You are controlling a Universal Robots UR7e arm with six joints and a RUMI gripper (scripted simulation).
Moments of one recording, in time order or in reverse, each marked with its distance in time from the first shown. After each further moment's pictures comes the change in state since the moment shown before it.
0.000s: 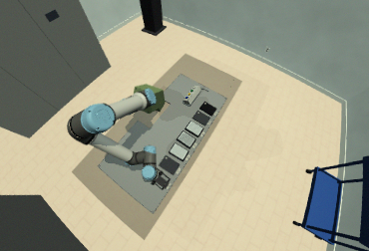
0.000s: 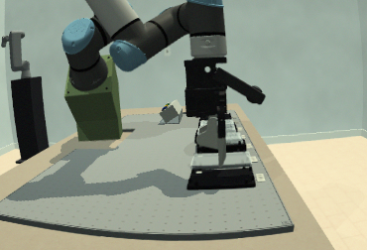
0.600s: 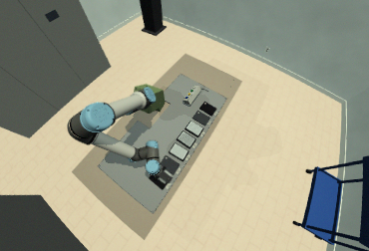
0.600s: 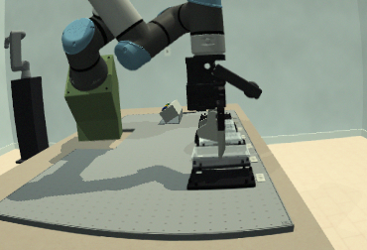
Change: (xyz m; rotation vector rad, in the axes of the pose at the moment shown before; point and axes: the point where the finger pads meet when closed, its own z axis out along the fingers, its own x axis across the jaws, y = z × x) arm -0.037 0.002 -0.007 0.000 -0.002 -0.023
